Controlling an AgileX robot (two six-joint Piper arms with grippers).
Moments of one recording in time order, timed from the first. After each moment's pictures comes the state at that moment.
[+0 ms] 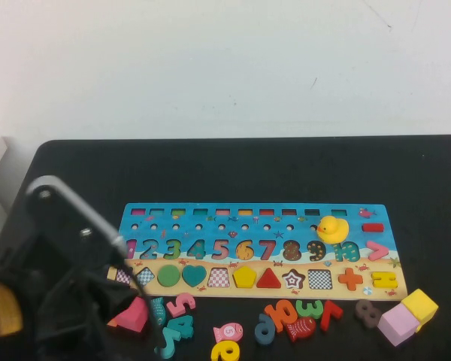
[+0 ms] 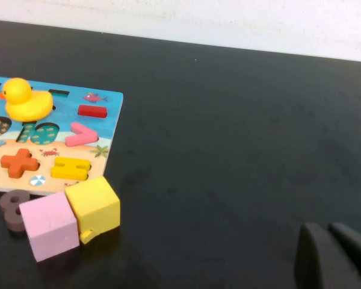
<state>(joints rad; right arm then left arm) -0.02 -0.01 0.02 -0.10 0.41 -0.02 -0.60 0.96 -0.72 -0.03 0.61 0.12</state>
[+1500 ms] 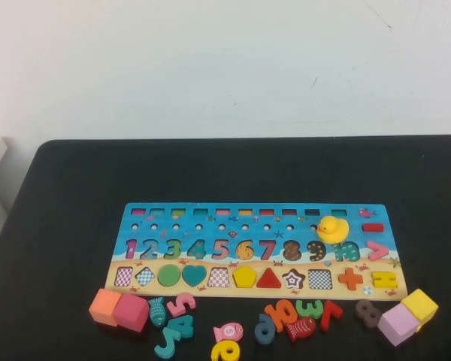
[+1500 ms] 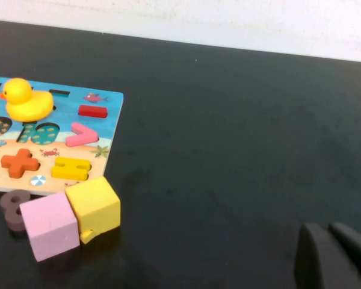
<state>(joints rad) -0.02 -0.01 0.02 -0.10 0.41 -0.02 -0.05 -0.01 0.02 -0.02 0.27 0.05</state>
